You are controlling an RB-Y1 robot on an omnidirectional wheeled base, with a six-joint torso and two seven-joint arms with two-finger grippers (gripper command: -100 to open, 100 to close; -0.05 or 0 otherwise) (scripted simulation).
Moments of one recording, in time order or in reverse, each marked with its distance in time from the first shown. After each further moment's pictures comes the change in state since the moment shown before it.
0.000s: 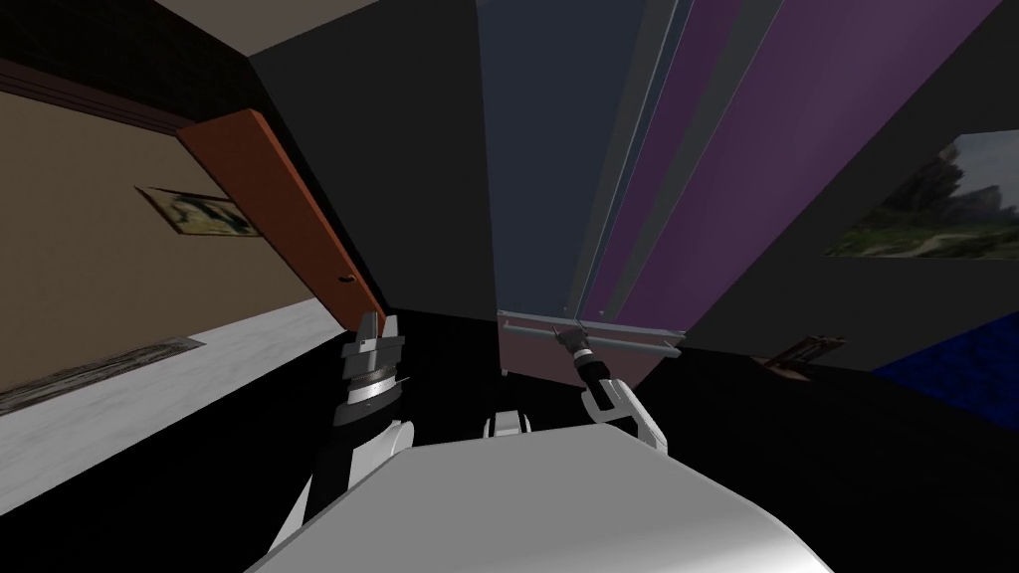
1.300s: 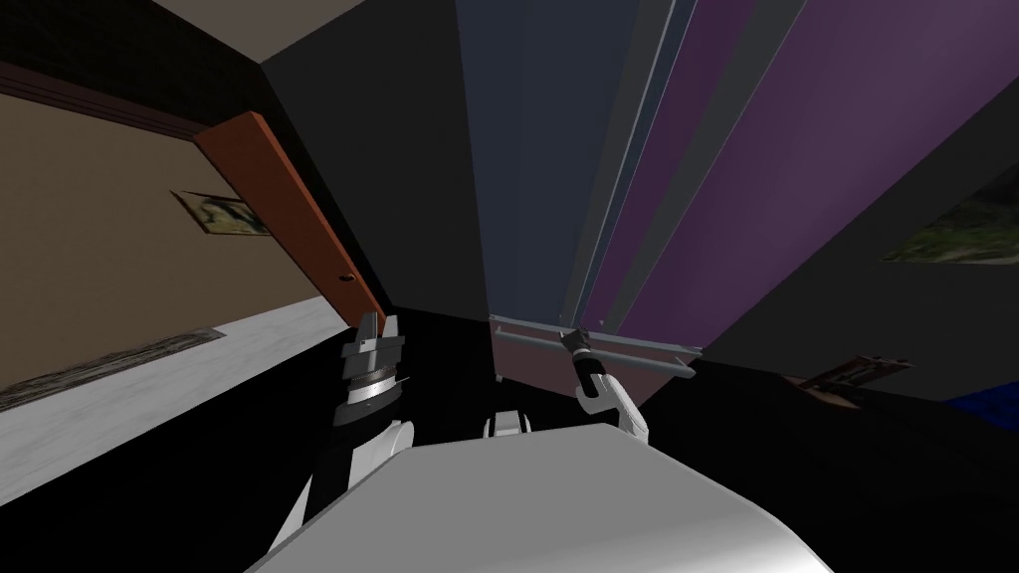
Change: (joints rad) left arm 0.000 0.000 0.000 0.000 0.000 0.000 0.000; right arm -0.086 0.087 -0.066 0.139 0.159 0.124 0.324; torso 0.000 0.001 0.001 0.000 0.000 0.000
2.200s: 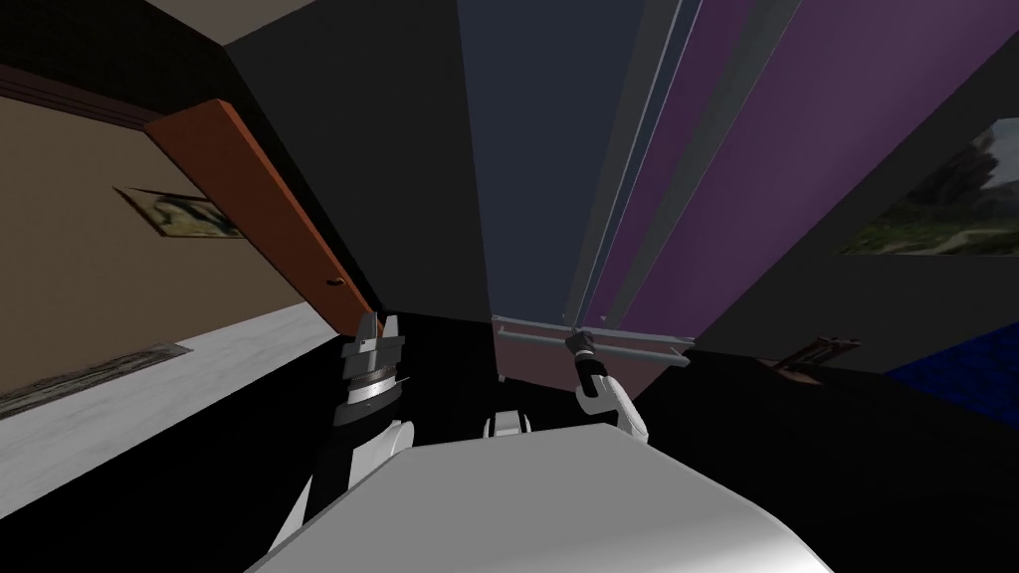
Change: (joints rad) left arm 0.000 -0.001 -0.001 0.000 0.000 0.000 0.000; right arm 0.004 0.062 -0.049 -0.001 0.032 0.026 0.037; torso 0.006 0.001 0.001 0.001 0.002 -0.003
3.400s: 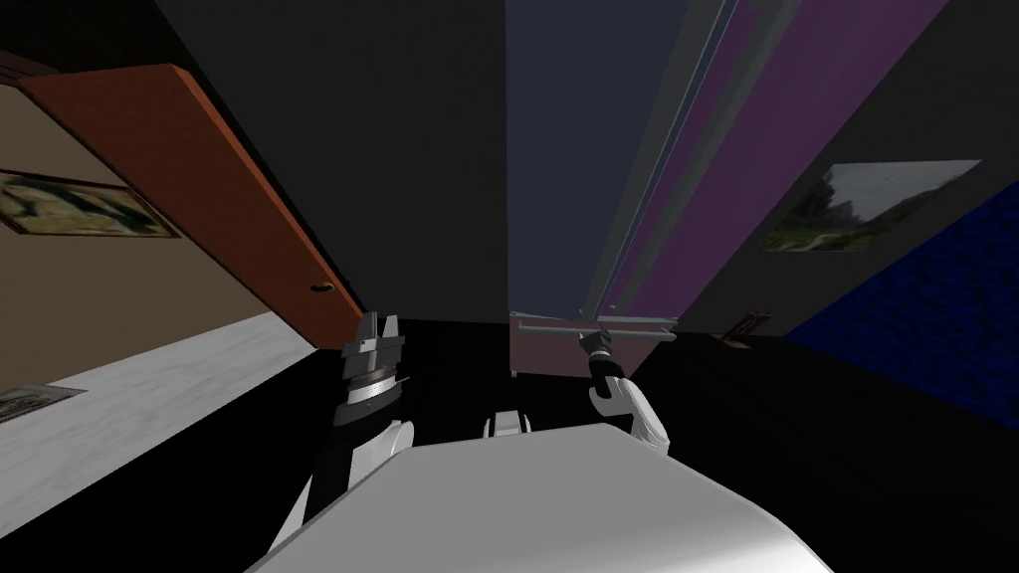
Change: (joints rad) left arm 0.000 0.001 0.001 0.000 0.000 0.000 0.000; right arm 0.015 -0.027 -0.105 -0.027 0.047 0.013 -0.005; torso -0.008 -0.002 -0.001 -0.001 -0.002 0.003
